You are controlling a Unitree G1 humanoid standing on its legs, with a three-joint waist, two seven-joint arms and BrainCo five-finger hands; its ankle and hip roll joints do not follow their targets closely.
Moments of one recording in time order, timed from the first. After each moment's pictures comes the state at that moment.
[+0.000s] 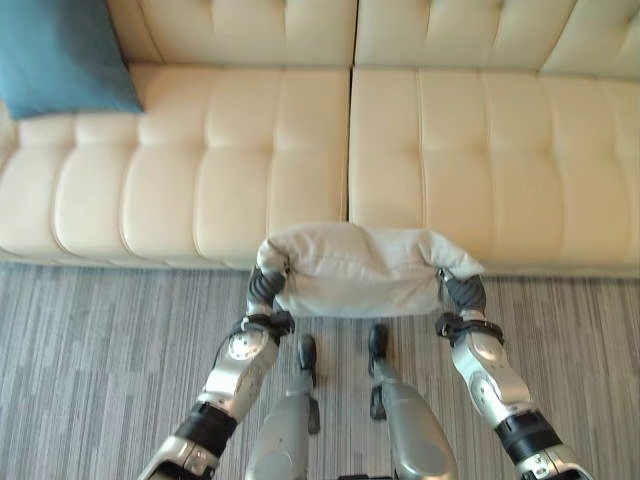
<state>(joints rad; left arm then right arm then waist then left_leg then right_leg) -0.10 0.30 -0.31 0.20 -0.61 -0.09 0.35 -0.10 -0.29 0.22 0.24 0.50 -0.15 -0.31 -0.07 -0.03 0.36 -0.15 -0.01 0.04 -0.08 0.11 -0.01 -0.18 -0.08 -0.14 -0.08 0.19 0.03</state>
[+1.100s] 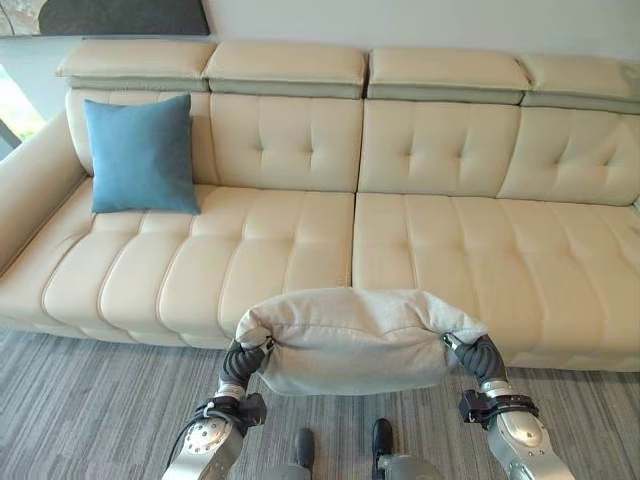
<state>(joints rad) 0.29 0.33 -0.20 -0.06 -0.48 0.01 0.21 0.28 -0.31 0.14 -0.08 0.29 -0.03 -0.13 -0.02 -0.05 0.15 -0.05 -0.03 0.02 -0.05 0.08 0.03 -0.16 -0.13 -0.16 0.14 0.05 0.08</state>
